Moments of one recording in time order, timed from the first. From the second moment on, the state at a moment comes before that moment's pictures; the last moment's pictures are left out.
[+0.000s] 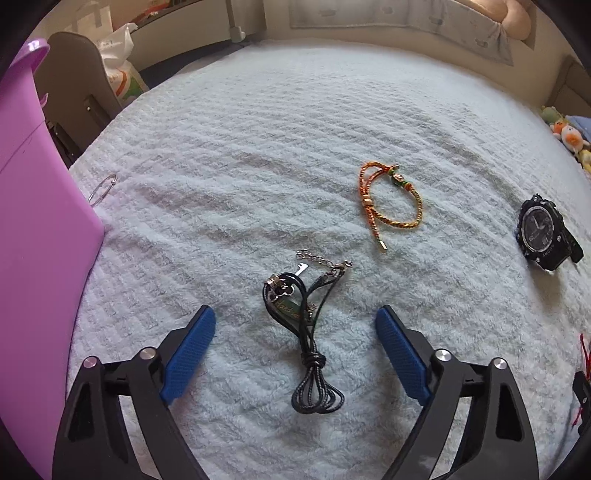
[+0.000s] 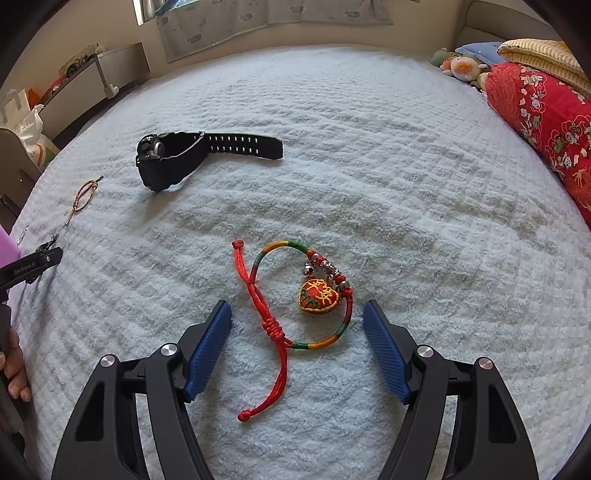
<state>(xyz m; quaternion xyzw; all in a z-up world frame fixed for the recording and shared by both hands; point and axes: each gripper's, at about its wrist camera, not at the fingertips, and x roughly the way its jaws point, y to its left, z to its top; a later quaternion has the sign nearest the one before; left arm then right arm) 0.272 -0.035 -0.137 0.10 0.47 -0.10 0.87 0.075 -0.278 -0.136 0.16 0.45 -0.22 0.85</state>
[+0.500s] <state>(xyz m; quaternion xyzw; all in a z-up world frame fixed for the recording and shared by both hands) 0.235 -0.046 -0.121 0.08 0.47 -0.18 0.86 0.067 -0.277 -0.120 0.17 0.45 -0.20 0.85</state>
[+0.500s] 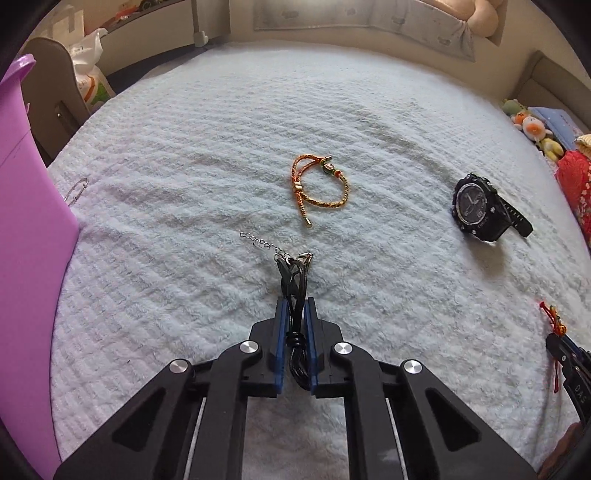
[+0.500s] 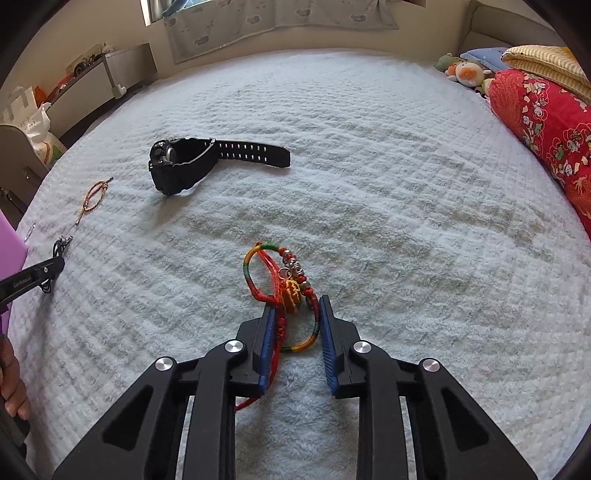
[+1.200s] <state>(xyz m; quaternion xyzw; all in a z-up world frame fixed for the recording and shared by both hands) 0.142 -0.007 -0.049 0.08 0.46 -0.22 0.86 0.034 -0.216 -0.033 0.18 0.41 -0.13 0.88</state>
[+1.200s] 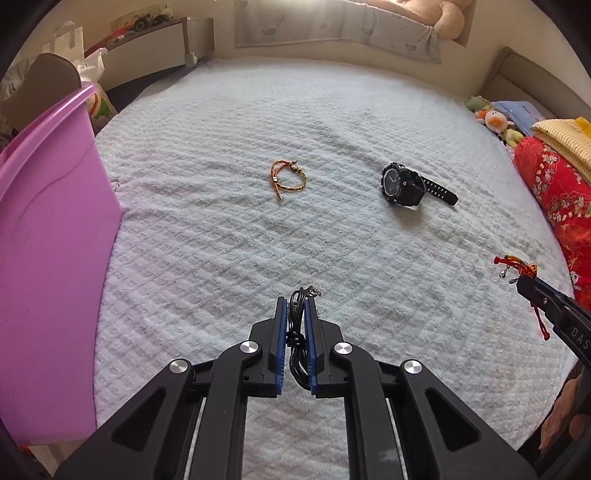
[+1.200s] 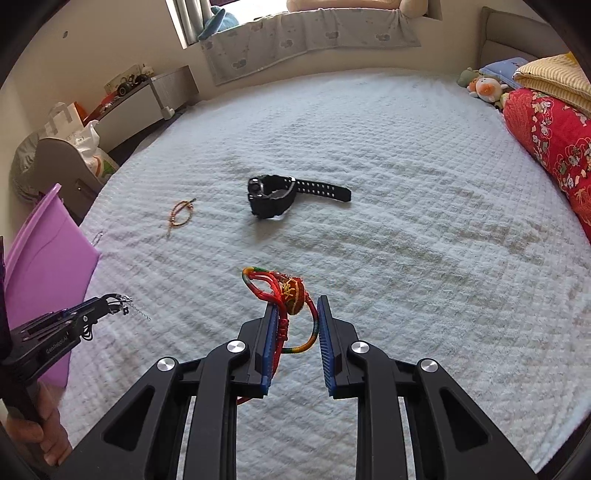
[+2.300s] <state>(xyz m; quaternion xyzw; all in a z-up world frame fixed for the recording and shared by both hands) 0.174 0.204 0.107 0.08 0.36 -0.13 0.92 0.132 0.048 0.117 0.15 0.33 0.05 0.93</state>
